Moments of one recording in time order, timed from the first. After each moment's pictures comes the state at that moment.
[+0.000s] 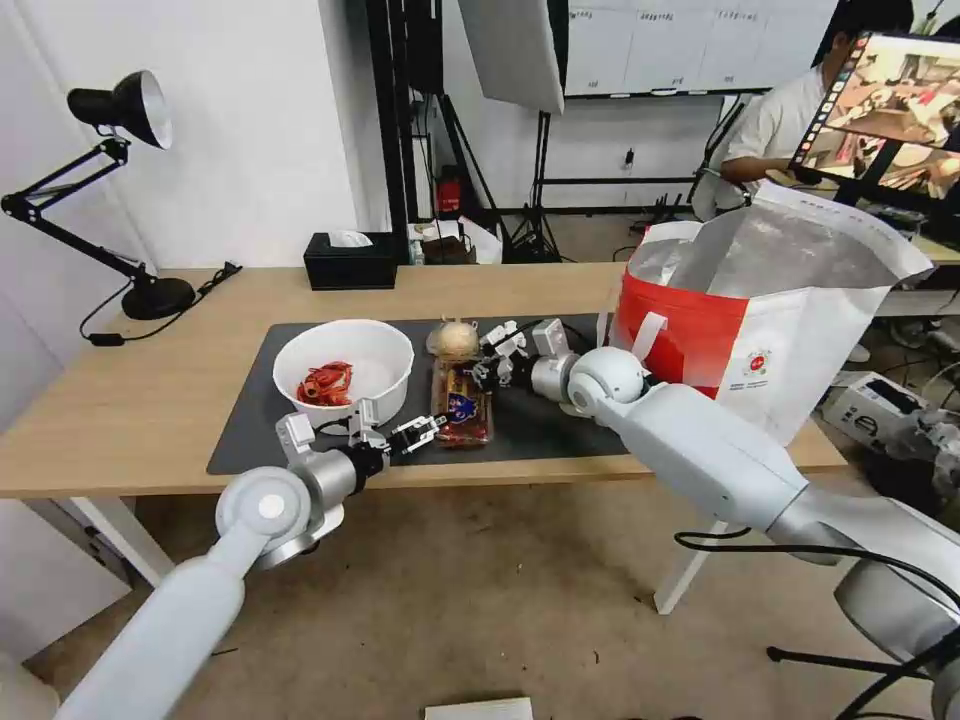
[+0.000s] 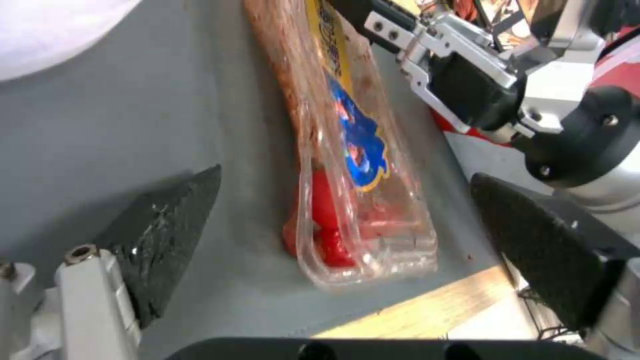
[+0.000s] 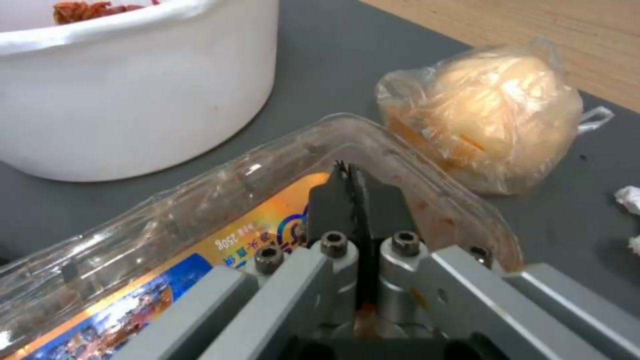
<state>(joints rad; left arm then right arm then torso) 0.94 -0.97 -0.18 -1.85 -1.52 0.50 -0.26 -0.18 1.10 -0.52 1.24 0.83 -0.36 -0.31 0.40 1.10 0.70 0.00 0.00</state>
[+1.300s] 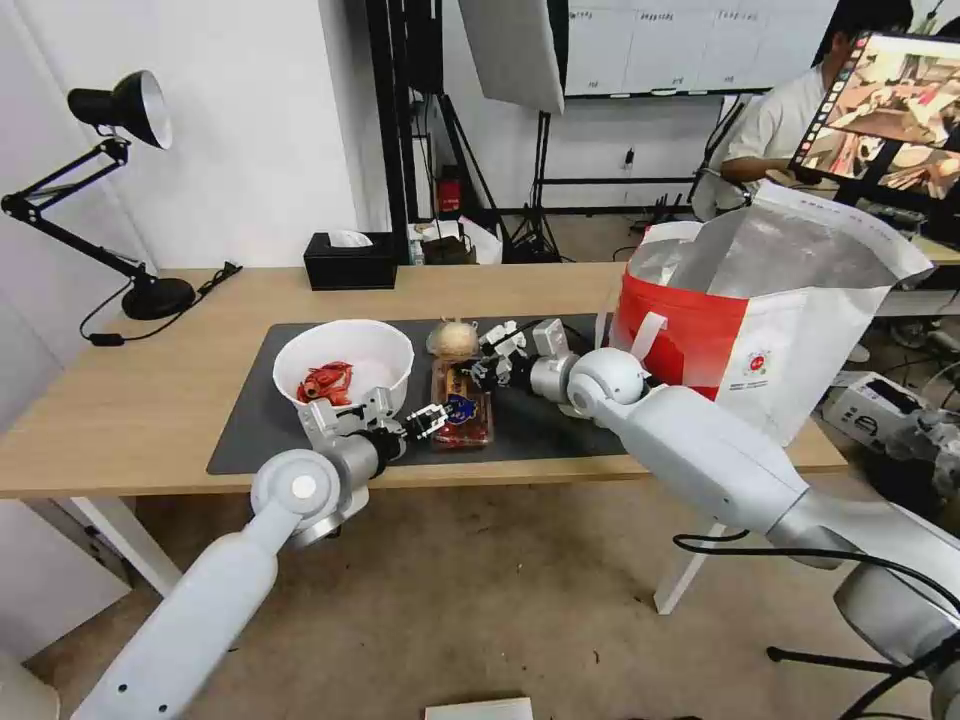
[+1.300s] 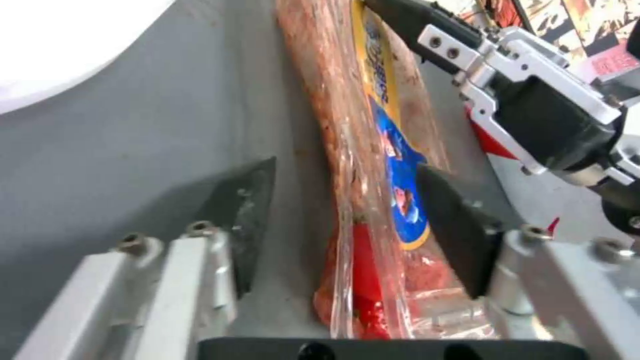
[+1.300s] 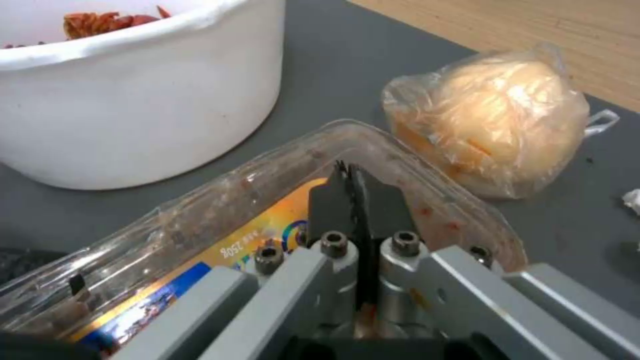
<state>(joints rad) 0.85 -1.01 -0.10 -1.80 -1.51 0.46 -0.38 -0.19 1.10 -0.50 1.25 0.83 -0.36 -0.31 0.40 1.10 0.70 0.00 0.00</state>
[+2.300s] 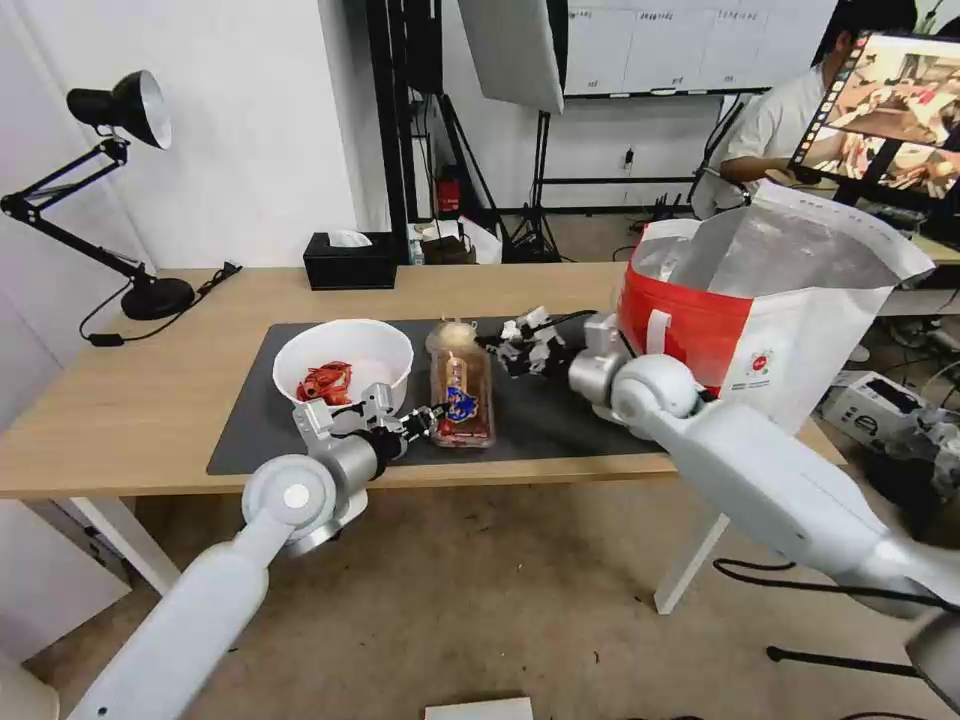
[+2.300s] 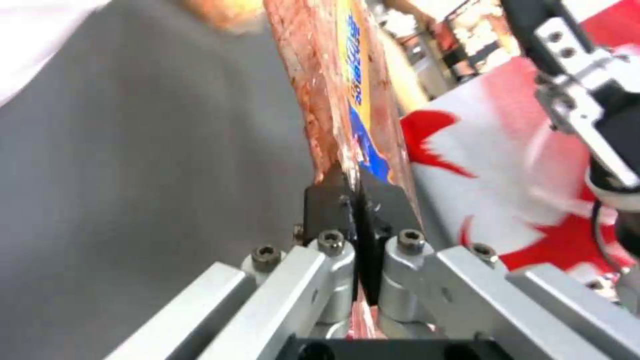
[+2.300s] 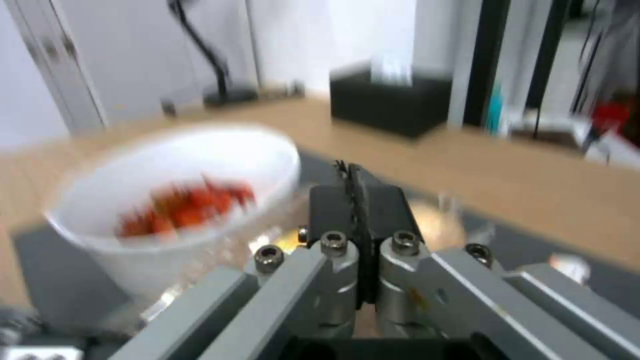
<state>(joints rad) 0.91 -0.98 -0.15 -1.95 -1.51 0.41 -0.33 -0.41 0.91 -0.26 1.64 0.96 -0.20 -0.18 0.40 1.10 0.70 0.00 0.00</state>
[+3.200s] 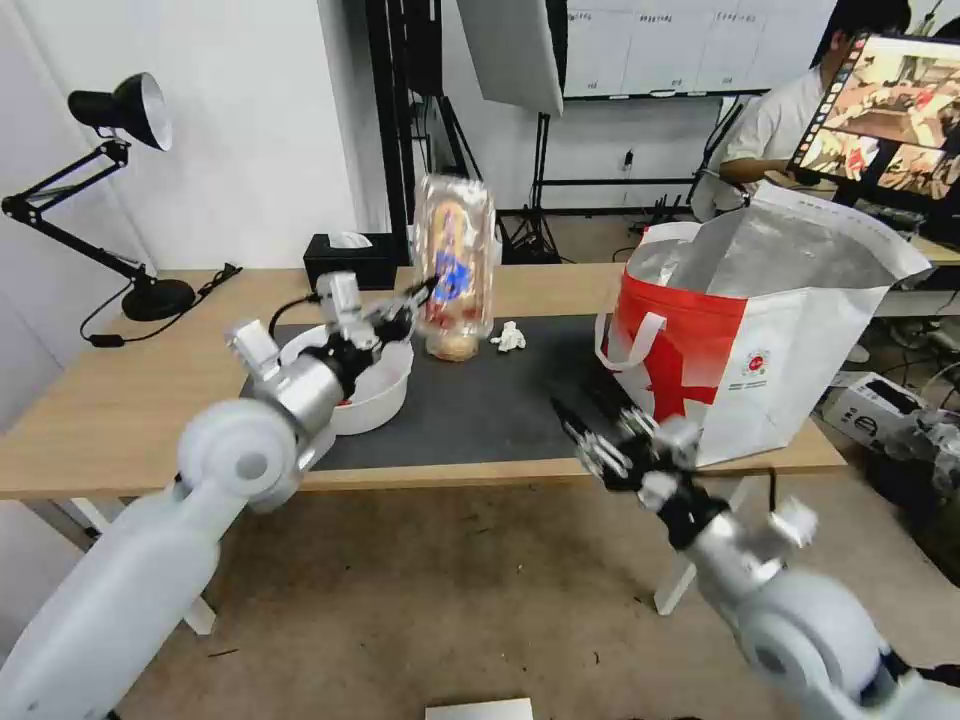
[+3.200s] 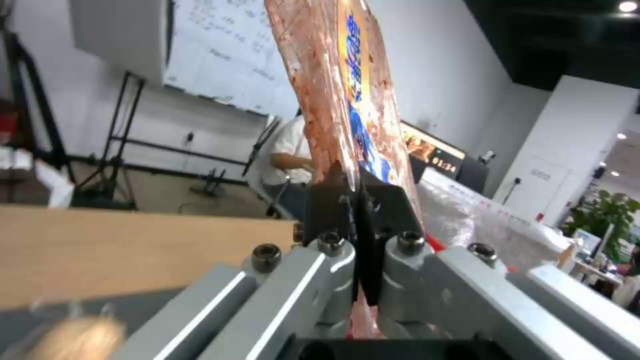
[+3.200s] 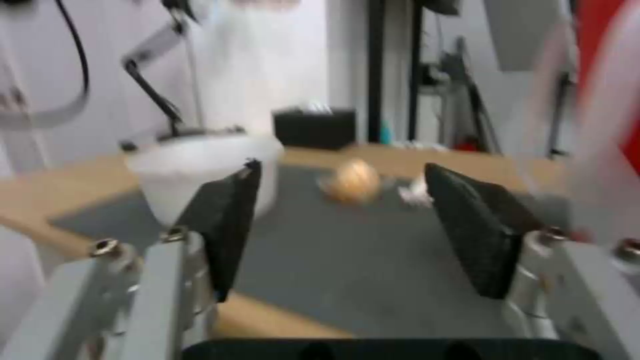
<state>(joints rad) 0.63 -0.90 -0.07 -2.01 -1.26 0.19 -0.12 -1.61 0.95 0.45 2.25 0.51 0.06 -0.10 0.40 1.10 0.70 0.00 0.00</state>
